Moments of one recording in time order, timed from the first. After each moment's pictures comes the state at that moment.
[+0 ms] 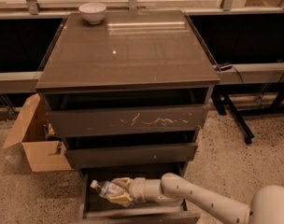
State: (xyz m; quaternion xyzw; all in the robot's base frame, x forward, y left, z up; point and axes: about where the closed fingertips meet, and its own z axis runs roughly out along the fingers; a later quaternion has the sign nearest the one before) arm 0.493 0.106 0.345 -0.46 0.65 0.44 0.41
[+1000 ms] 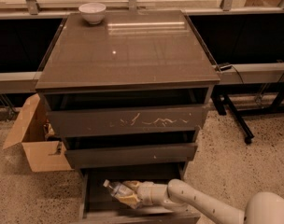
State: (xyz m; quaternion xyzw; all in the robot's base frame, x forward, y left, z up) arm 0.514 0.065 0.275 -0.40 0.71 0.42 0.40
